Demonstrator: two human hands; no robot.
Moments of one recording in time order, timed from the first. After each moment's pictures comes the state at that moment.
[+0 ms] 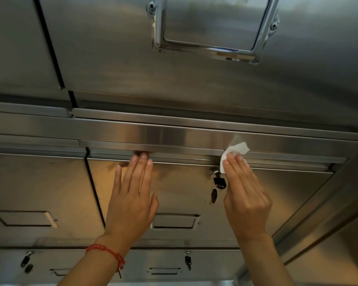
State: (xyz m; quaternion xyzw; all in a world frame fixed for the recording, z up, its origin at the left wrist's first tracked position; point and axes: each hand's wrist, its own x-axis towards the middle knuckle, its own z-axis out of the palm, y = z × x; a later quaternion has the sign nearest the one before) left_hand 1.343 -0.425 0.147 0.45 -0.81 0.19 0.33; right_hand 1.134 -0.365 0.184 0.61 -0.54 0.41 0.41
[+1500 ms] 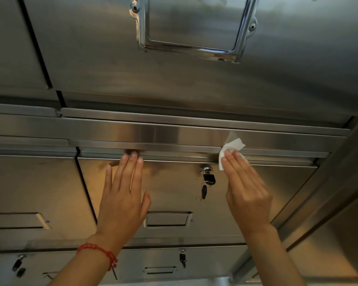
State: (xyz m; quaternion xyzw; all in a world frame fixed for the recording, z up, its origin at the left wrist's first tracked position) left_hand 1.342 -0.421 0.150 0.45 -0.80 0.19 0.34; right_hand 1.108 -0.356 0.189 0.64 -0.54 0.34 0.42
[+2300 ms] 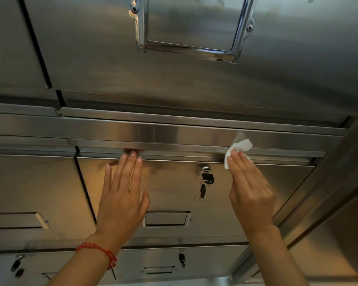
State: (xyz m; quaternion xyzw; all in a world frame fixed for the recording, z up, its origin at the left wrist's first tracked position) left_hand 1.341 -0.418 0.152 0.46 -0.80 0.18 0.33; right_hand 1.100 -0.352 0.187 0.62 -0.57 0.35 0.42
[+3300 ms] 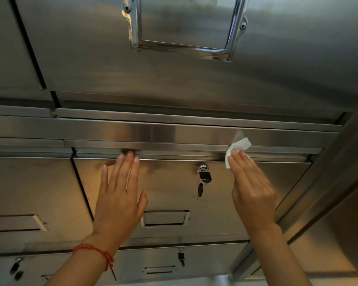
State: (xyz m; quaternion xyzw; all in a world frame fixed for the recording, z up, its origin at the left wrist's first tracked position) left_hand 1.342 -0.416 0.155 0.46 -0.81 0.18 0.33; right_hand 1.093 -0.348 0.185 0.62 -0.58 0.34 0.40
